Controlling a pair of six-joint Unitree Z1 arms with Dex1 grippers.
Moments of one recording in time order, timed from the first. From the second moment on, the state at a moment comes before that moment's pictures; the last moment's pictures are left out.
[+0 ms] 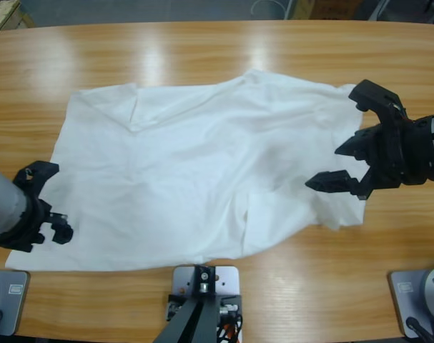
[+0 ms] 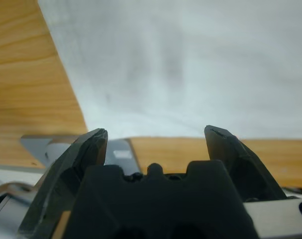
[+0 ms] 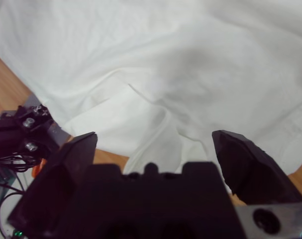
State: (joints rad) arm 0 -1.01 1.71 -0.98 1.04 0.07 -0.89; arm 1 0.70 1.35 -0.83 0.52 0.23 0.06
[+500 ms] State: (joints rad) arm 0 -1.01 1.81 -0.91 0.85 0.08 -0.98; arm 1 0.70 1.34 -0.83 0.52 0.24 0.06
